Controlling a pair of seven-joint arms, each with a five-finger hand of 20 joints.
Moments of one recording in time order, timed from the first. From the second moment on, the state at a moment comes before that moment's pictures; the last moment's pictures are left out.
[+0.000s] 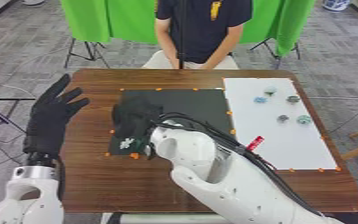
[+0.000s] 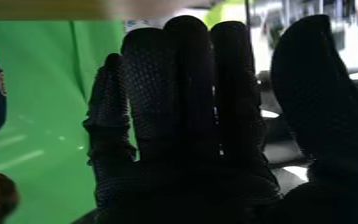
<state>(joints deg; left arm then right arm) 123.6 -52.7 -93.7 -125.4 44.5 19.5 20.1 -65.2 -74.8 35.9 -103.5 -139.0 -14.5 15.4</state>
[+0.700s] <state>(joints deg) 129.6 -51.8 -94.4 -126.1 41.7 23.0 23.9 -92.6 -62.2 85.1 -118.1 -82.9 -2.7 14.8</state>
